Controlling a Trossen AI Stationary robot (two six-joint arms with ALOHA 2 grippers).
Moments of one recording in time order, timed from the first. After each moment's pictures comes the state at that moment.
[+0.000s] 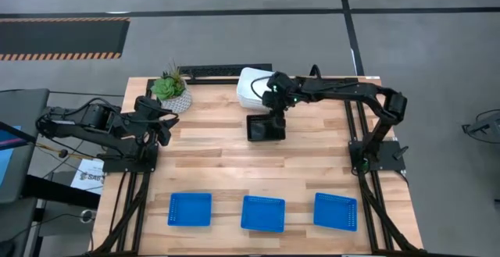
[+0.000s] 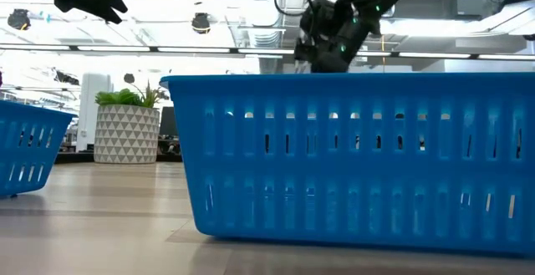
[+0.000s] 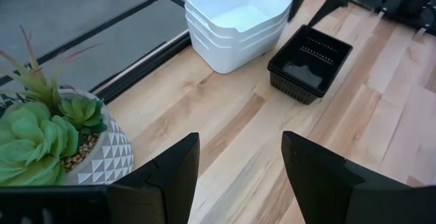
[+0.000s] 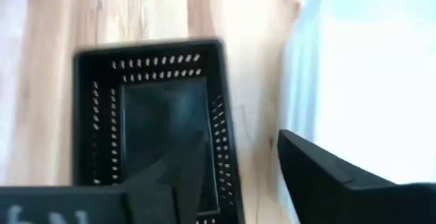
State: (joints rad) left arm -0.17 0.64 0.94 -1.09 -0.64 -0.64; right arm -0.44 1.72 1.24 -0.48 -0.16 -0.36
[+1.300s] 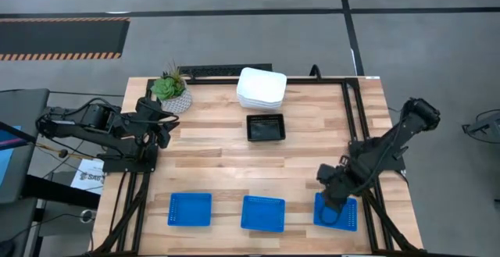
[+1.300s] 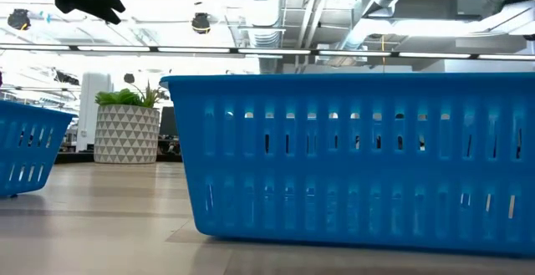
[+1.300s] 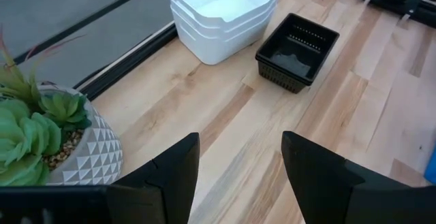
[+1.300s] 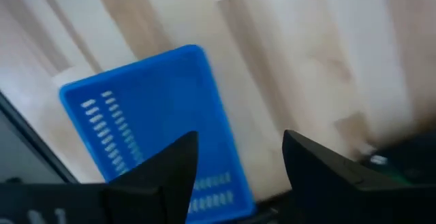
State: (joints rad) left arm -0.17 0.64 0.94 -1.09 -0.58 -0.62; right arm 0.69 1.38 1.10 -1.24 0.02 1.17
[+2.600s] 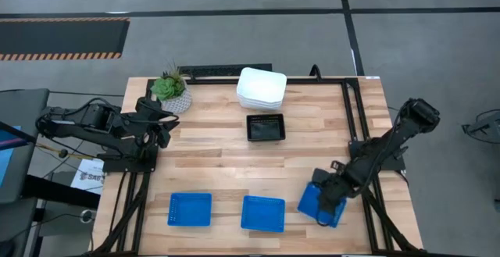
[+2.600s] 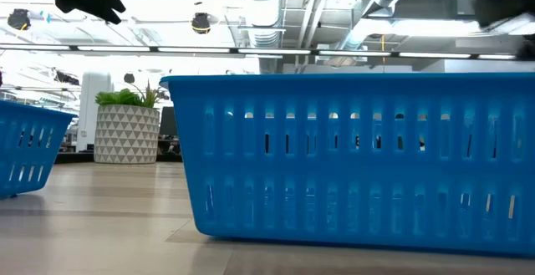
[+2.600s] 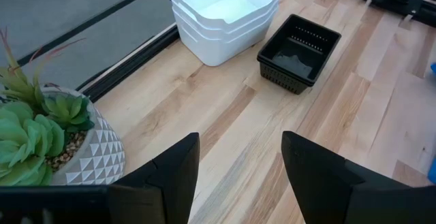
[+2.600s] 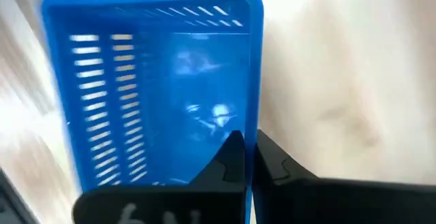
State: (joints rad) left arm -0.17 0.64 0.94 -1.09 -0.59 -0.61; right arm 0.69 1.39 0.88 -0.91 0.09 1.13
